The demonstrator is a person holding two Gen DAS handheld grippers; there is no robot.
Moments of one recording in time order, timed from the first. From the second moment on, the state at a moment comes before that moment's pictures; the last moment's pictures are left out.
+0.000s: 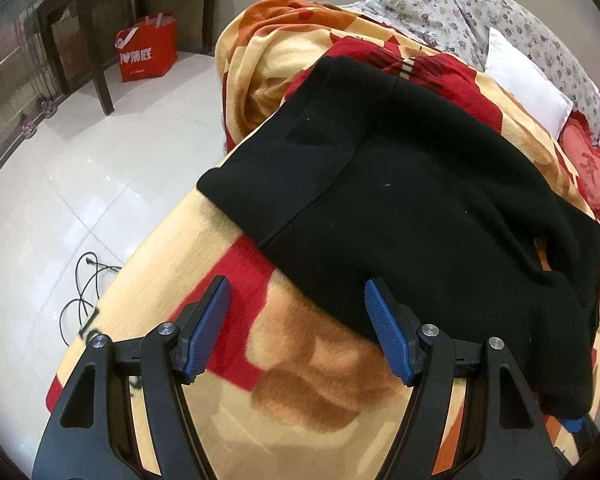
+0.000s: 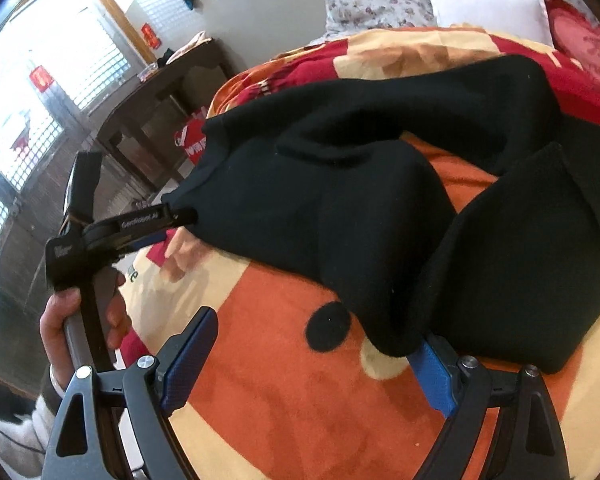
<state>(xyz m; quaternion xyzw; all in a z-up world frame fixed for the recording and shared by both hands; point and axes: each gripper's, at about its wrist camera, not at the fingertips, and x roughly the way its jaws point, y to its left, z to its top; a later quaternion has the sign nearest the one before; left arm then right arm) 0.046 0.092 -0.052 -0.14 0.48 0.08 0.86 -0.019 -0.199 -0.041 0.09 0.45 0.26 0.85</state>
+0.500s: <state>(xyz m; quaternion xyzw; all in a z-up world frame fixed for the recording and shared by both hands) 0.056 0.087 -0.054 -0.12 0.48 0.09 0.86 -0.028 -0.325 -0.008 0.12 0.40 0.08 0.91</state>
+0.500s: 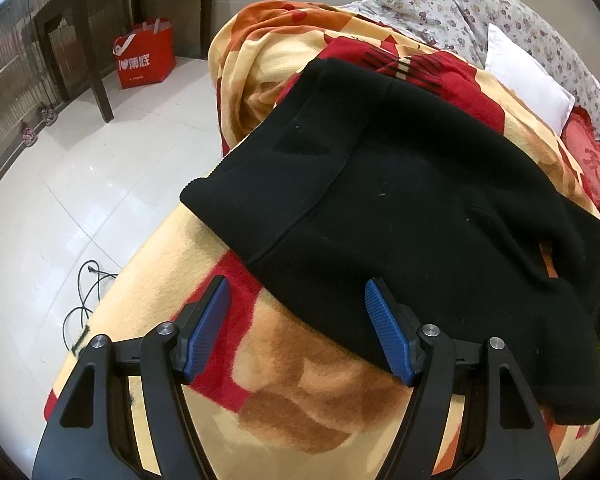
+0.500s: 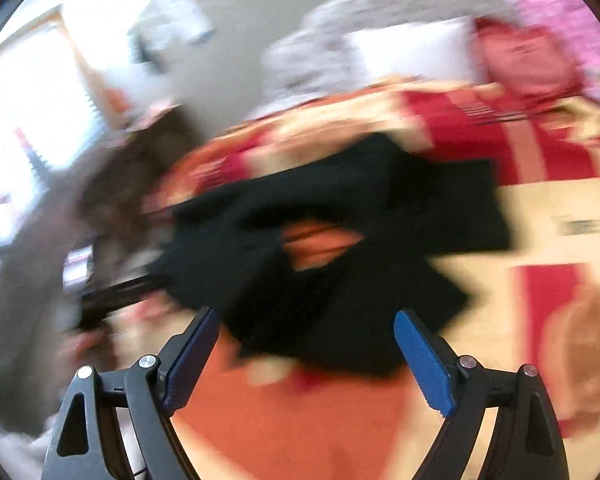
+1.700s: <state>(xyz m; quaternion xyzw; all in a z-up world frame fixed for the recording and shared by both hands) 0.077 0.073 -0.051 -0.17 0.49 0.03 0.85 -0.035 -0.408 -0.028 0.13 0.35 0.03 0.93</state>
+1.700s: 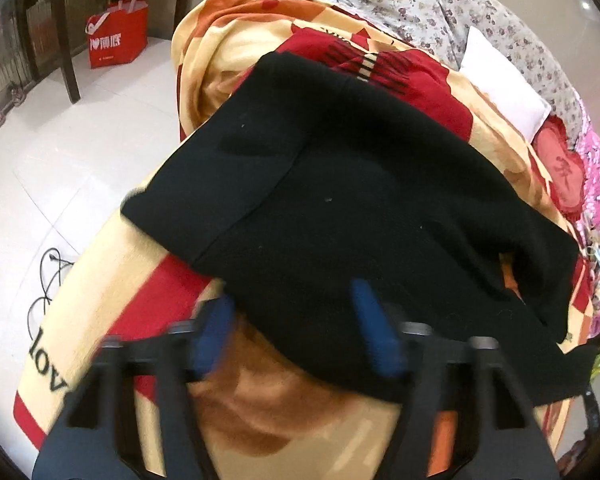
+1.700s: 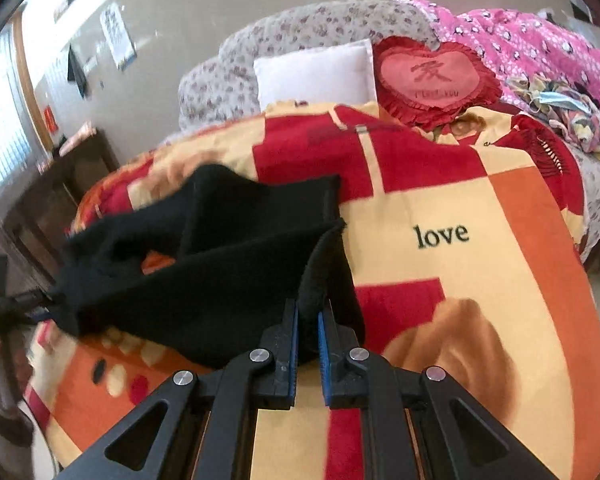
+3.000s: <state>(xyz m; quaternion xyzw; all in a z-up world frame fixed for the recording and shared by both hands) 0.001 0.089 -0.022 -0.15 0.50 -0.03 0.85 -0.080 -0.416 -0.057 0.17 0.37 0.02 0.91</state>
